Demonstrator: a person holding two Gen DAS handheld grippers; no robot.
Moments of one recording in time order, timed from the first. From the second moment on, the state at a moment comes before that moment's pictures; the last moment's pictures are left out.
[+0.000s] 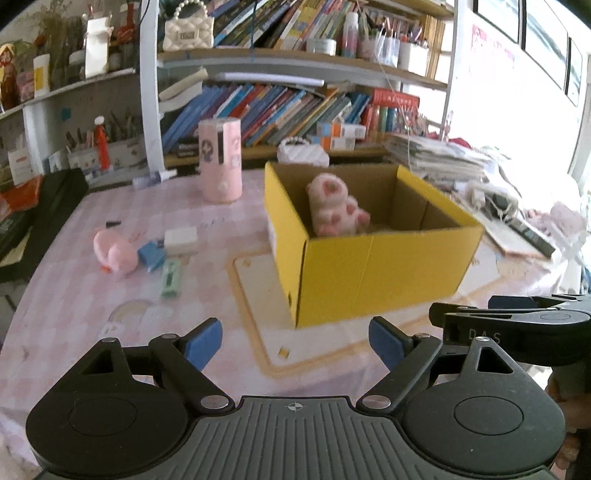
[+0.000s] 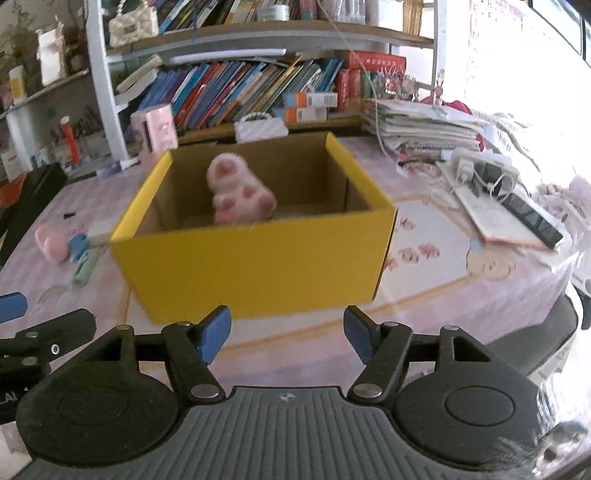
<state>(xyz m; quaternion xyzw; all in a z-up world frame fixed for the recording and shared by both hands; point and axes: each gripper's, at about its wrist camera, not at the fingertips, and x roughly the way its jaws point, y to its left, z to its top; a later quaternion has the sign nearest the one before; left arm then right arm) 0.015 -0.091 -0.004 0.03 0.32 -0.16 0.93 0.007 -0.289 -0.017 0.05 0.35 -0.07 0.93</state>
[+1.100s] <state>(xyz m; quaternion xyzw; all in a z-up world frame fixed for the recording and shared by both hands) -0.047 0.038 -0.014 0.00 0.35 -0.07 0.93 -0.034 -0.145 -0.034 0.02 0.39 0.05 0.92</state>
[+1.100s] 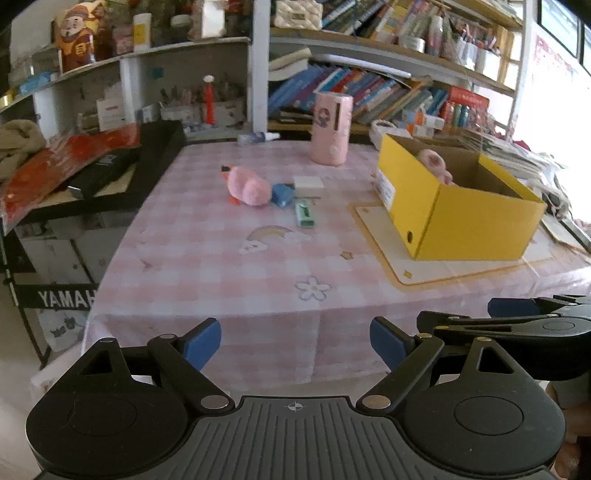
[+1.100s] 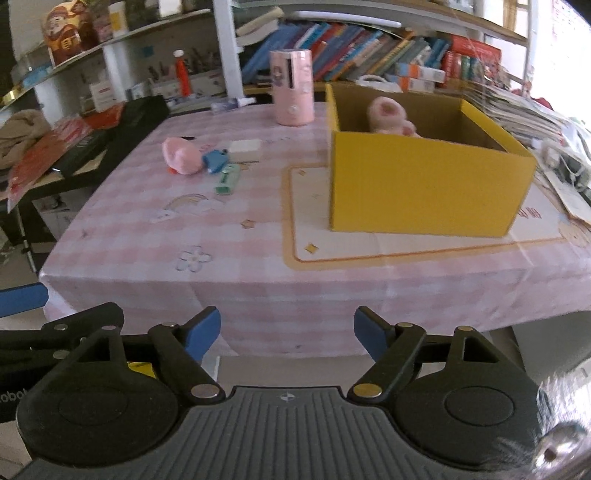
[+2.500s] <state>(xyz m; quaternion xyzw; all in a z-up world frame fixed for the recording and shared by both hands) 0.080 0.074 -0.016 -0.05 0.34 0.00 0.94 0.115 -0.097 -0.026 -0.02 0.38 0.11 0.92</state>
